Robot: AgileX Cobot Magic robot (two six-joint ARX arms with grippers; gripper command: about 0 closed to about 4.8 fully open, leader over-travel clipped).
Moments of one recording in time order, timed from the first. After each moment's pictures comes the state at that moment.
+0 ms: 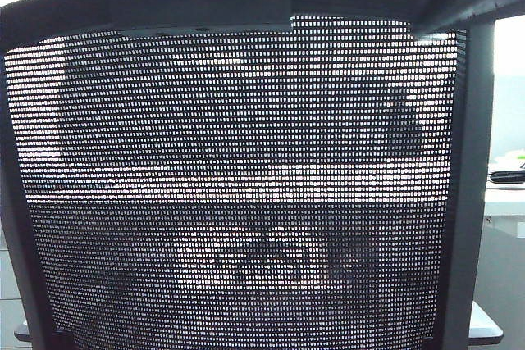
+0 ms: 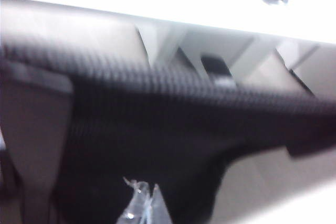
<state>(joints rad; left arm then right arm) 0.02 0.49 0.53 -0.45 0.55 -0.17 0.82 0.64 0.51 -0.25 0.14 0.43</state>
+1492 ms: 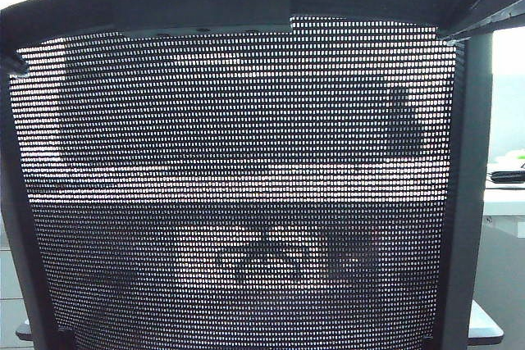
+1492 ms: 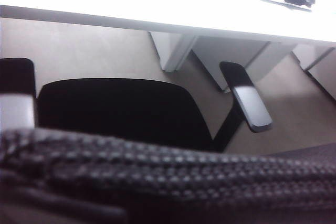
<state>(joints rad) 0.01 0.76 0.52 -0.19 0.52 -0.15 0.62 0.65 0.50 -0.18 0.08 0.39</state>
